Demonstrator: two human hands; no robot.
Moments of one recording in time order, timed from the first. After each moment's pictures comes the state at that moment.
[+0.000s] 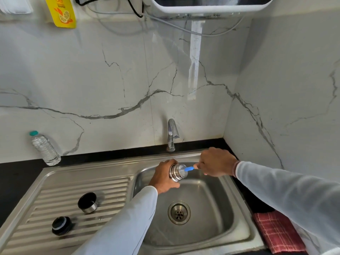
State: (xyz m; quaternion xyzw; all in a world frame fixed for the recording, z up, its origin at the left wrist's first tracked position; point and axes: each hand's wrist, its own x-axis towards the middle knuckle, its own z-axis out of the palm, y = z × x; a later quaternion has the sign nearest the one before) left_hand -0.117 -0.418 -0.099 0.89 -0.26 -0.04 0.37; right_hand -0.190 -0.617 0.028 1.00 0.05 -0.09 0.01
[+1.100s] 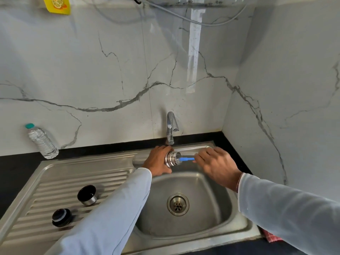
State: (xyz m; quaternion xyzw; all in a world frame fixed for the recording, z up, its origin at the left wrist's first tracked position) left_hand -0.089 -0.405 -0.078 0.92 -0.30 -0.02 0.24; right_hand -0.214 -0.631 -0.037 0.92 0.21 0.26 0.19
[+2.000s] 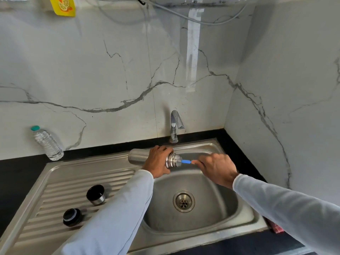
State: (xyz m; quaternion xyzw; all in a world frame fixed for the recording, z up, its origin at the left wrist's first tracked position) left_hand -0.095 -0.376 -0.082 0.93 -0.33 0.01 0.17; right_hand -0.218 -0.591 -0.039 1.00 0.00 0.05 0.00
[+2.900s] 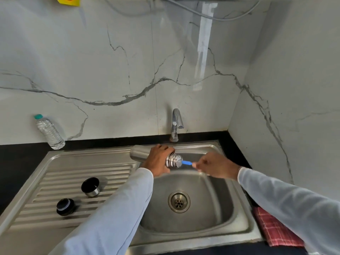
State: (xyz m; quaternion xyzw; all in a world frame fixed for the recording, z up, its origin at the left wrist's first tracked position) left_hand -0.093 -0.395 -0.091 0.94 -0.31 0.02 0.17; right_hand -0.194 -0.623 -0.021 0.96 -0.03 -0.14 -0.26
